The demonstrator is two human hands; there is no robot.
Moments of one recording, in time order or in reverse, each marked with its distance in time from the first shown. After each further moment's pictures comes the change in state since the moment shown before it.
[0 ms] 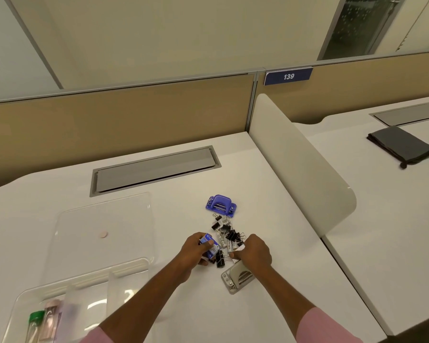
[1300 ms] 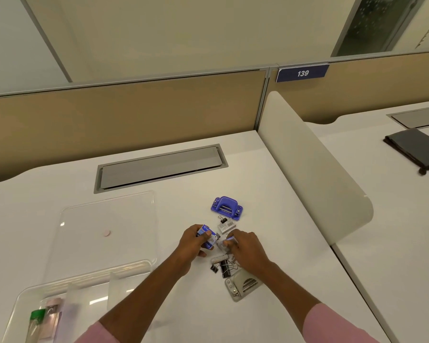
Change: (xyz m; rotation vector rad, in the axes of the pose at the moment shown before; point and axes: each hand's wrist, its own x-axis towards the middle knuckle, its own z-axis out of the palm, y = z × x) left_hand 0.023 0.008 -0.015 -0.052 0.126 0.035; right_hand 0.032 -0.009 0.017 -0.028 0.006 -0.683
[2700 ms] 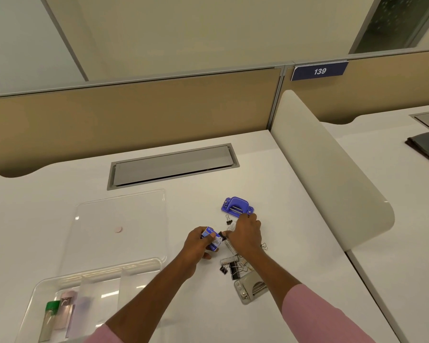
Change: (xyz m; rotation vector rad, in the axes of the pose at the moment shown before) left_hand -0.002 -0.007 -0.009 -0.031 0.058 -0.029; right_hand 0.051 -0.038 0.013 -0.195 0.072 0.374
